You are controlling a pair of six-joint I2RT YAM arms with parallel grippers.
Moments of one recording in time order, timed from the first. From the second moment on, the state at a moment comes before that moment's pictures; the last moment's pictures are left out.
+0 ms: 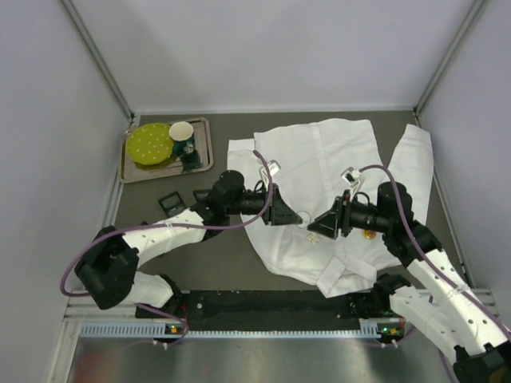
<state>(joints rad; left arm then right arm) -0.78 1.37 0.78 0.40 0.68 -0.73 0.40 0.68 0.65 -0.37 -0.71 0.41</state>
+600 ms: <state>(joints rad) -0.78 1.41 0.77 0.64 0.94 -0.92 0.40 0.67 0.57 -0.14 -0.89 0.54</state>
